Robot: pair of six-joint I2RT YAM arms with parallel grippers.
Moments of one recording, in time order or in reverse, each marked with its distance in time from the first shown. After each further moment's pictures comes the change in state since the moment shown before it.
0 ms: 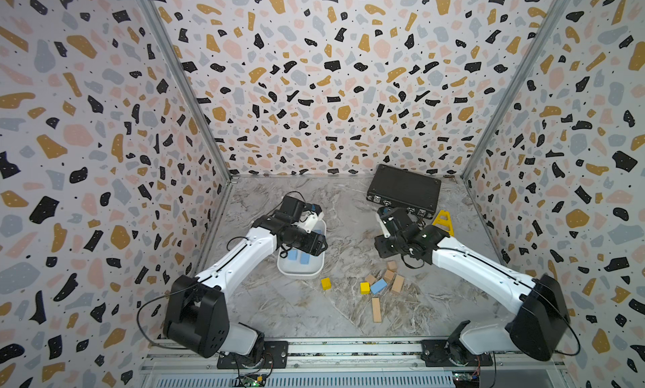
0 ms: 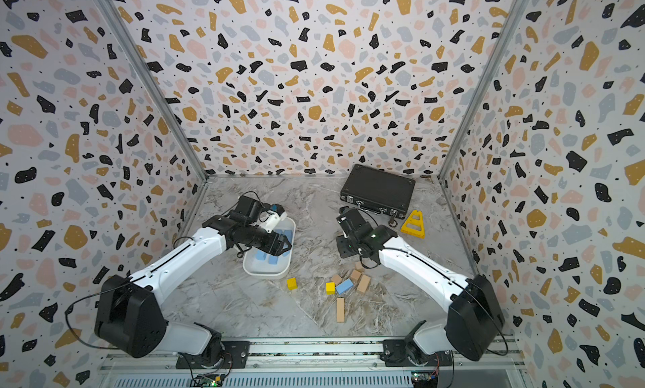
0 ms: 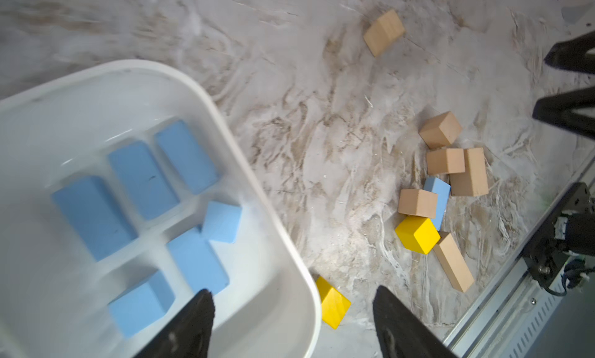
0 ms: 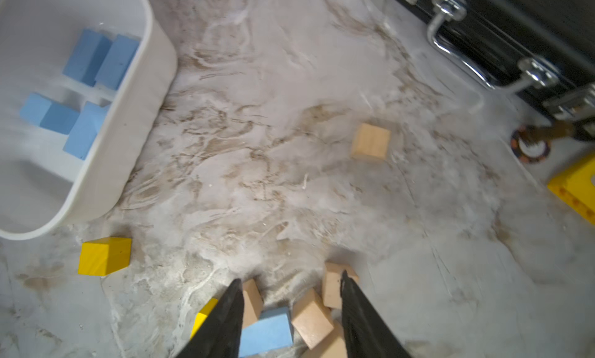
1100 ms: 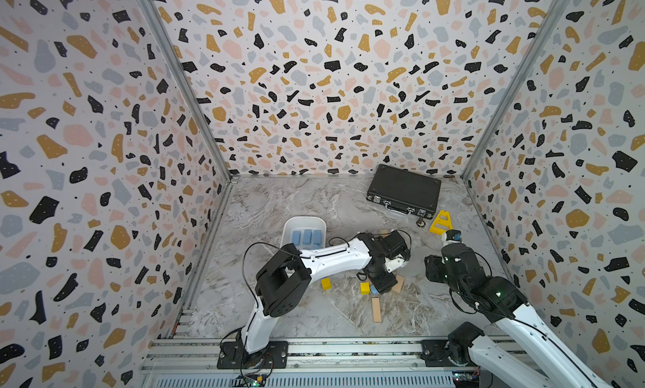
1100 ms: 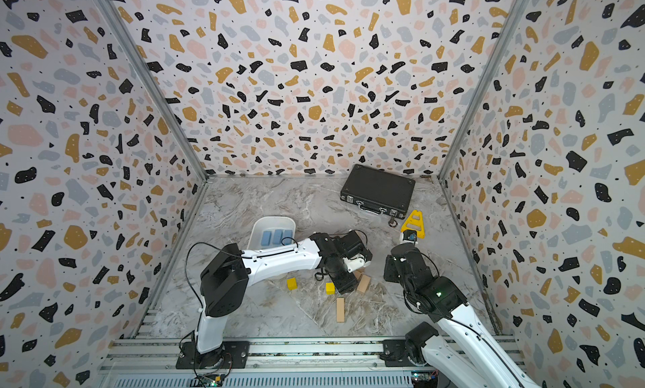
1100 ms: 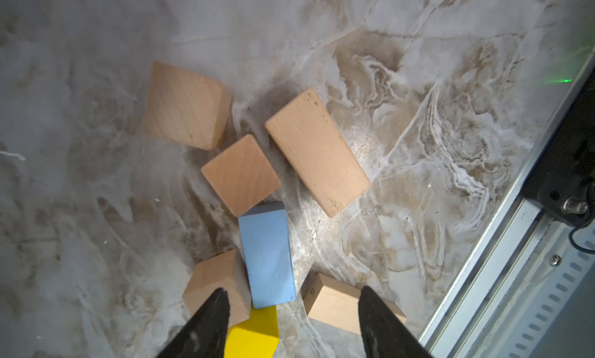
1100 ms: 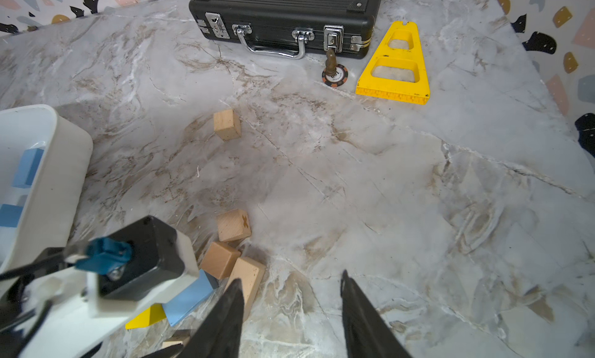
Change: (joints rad) left arm -0.612 0.565 0.474 -0.135 -0.172 -0.059; right arm -0.118 -0.645 -0.302 -0.186 0.204 0.195
